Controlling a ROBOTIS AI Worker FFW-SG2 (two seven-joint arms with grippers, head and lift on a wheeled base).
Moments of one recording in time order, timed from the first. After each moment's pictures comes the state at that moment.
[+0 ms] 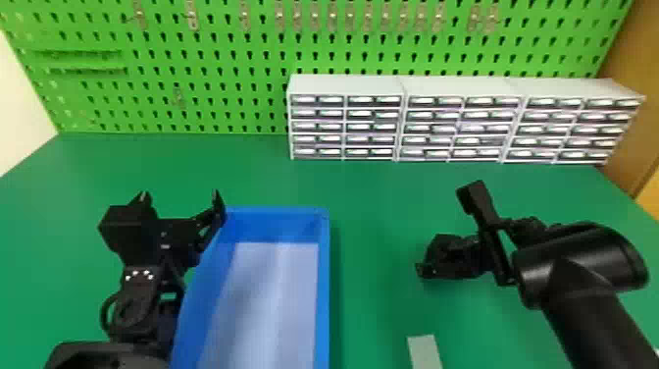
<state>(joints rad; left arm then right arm) 0.14 0.00 0.03 -1.84 -0.06 -0.02 0.06 -0.45 -0.15 0.08 -1.23 0.31 0.77 0.92</state>
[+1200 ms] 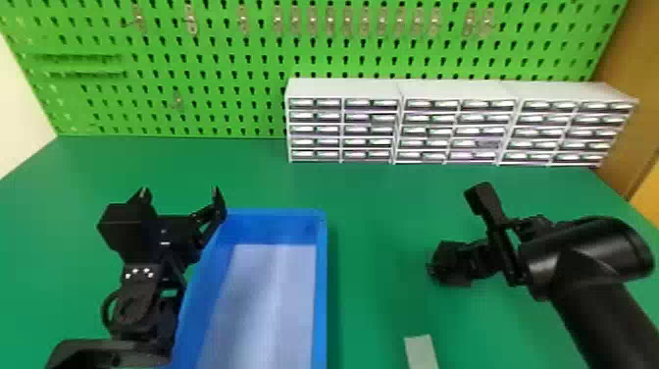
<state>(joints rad) 0.13 0.00 0.03 -1.83 -0.06 -0.04 0.06 -0.46 -0.20 0.13 -1.16 0.27 0.86 0.93</state>
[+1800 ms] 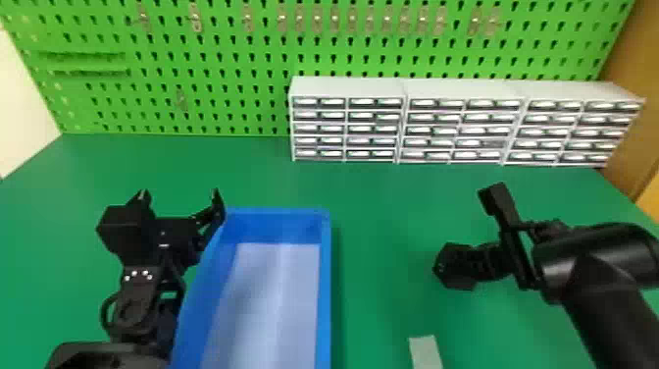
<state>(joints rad) 0.14 0.00 0.03 -1.83 -0.06 -0.05 0.06 -0.43 -0.20 0.05 -1.22 0.29 0.88 0.93</state>
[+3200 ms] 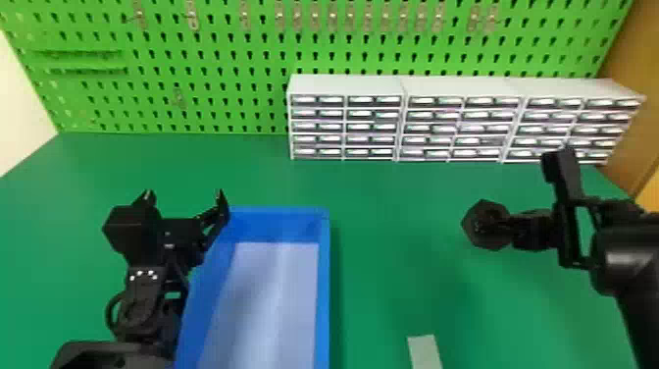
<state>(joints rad) 0.13 0.00 0.02 -1.82 -0.06 -0.05 0.06 -0.37 -0.18 -0.15 -1.54 0.27 0.91 0.92</state>
